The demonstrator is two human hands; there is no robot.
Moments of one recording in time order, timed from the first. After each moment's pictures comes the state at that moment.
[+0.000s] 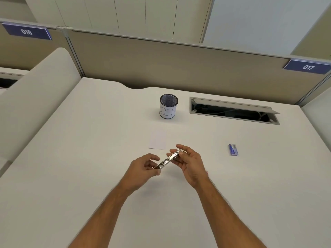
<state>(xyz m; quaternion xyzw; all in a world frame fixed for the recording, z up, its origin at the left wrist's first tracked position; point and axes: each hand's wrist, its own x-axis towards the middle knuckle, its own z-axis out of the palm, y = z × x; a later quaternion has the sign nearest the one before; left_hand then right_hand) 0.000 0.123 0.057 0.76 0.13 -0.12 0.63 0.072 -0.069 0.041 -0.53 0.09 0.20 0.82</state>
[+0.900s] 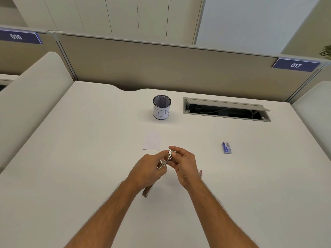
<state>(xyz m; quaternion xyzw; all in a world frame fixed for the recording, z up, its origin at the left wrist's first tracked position) 0.021 0.086 0.070 0.92 -0.04 -0.06 0.38 0.066 -0.064 0.044 -0.56 0.14 0.16 0.80</state>
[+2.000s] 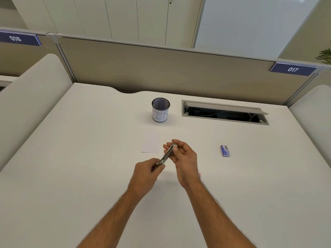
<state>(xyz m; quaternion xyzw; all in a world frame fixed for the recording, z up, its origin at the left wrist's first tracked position) 0.013 0.076 0.049 0.87 0.09 0.02 0.49 0.067 -0.060 0.072 -0.55 0.10 0.08 0.82</state>
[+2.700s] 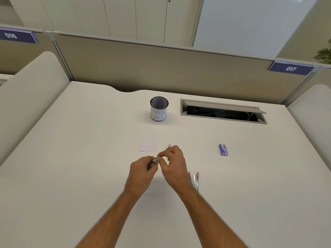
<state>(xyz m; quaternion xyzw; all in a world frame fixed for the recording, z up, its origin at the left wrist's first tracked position) 0.013 0.080 0.039 0.86 0.11 0.06 0.49 0.053 -0.049 0.057 -0.88 -0.08 0.02 0.47</state>
